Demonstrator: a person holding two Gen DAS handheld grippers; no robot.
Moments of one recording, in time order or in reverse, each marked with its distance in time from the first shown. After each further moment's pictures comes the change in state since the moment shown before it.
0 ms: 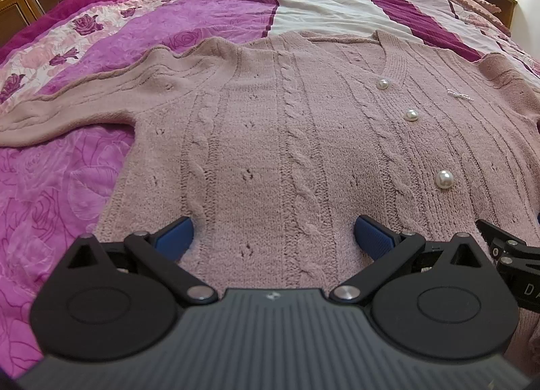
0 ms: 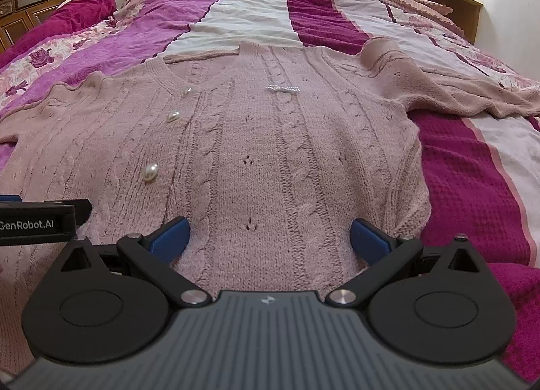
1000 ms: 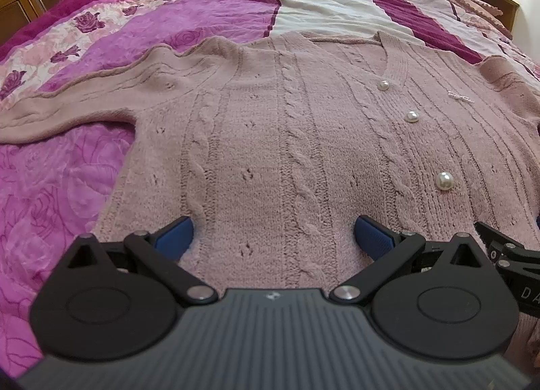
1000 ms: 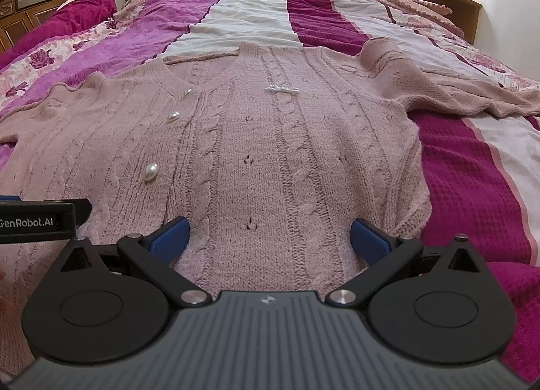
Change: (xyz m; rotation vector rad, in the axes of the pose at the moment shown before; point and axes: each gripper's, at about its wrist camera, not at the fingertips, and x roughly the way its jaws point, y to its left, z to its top) left arm 0.002 -0.001 -0.003 -0.008 -0.005 0.003; right arm 0.000 0.001 -0.003 -0.002 -0.009 -0.002
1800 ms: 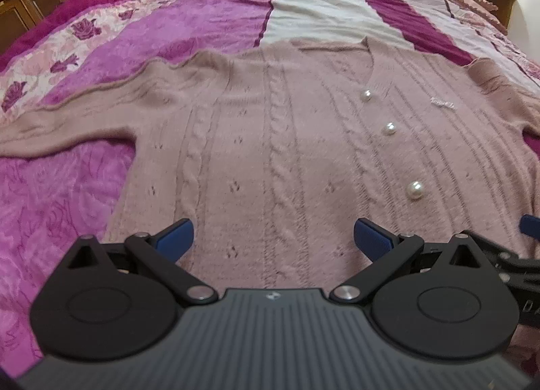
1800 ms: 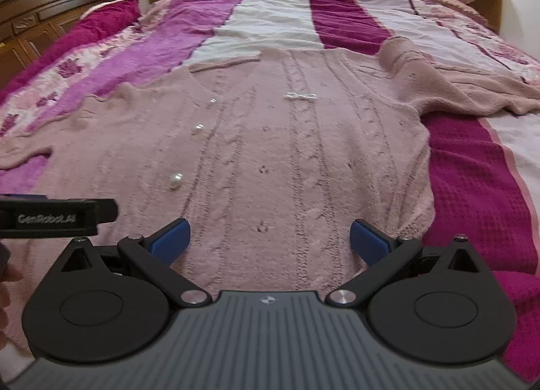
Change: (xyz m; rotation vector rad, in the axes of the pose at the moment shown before) left arm -0.024 -0.014 0.016 0.018 0.017 -0.002; right arm -0.017 -0.019 0.013 0.025 0.023 0.157
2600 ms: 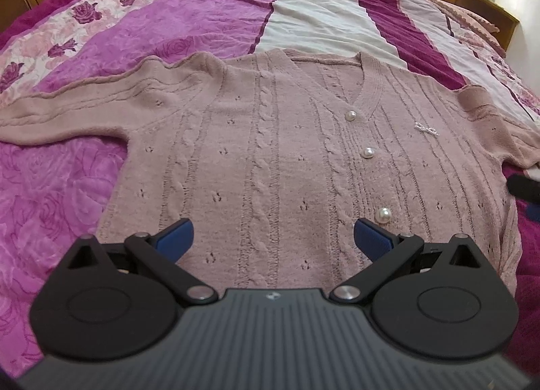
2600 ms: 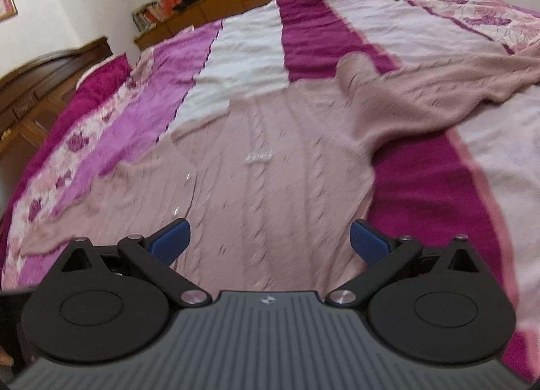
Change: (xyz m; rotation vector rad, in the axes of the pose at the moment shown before) left arm -0.013 -0.002 0.017 -0.096 0.032 -0.054; right arm -0.024 -0.092 0.056 0.245 -0.044 0.109
